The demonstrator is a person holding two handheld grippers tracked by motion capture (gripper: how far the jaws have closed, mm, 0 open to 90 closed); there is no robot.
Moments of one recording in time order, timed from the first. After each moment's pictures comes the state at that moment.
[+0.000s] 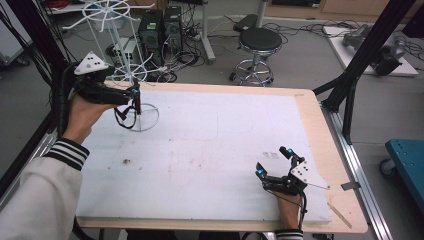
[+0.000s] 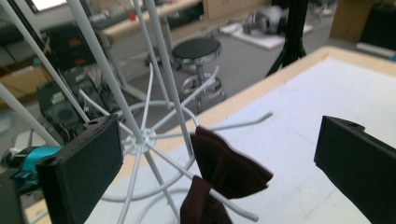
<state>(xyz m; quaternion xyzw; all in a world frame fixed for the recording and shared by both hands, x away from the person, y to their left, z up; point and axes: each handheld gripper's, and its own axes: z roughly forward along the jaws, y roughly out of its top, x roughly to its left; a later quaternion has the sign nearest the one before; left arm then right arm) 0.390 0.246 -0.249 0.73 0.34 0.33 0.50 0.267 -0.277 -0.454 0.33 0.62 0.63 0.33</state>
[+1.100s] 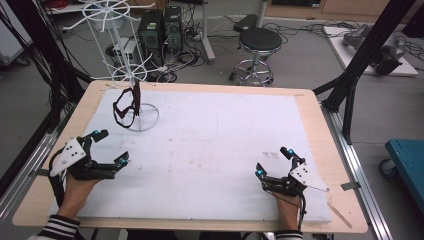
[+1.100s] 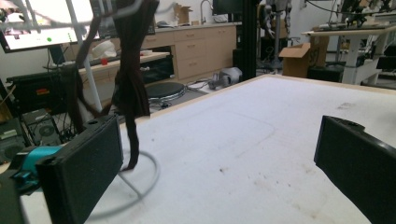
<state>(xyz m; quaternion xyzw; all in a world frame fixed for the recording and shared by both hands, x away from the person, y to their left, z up) 0.275 0.287 -0.408 0.66 0.27 0.32 0.62 0.264 -0.275 -0.454 0.33 0.62 0.62 0.35</state>
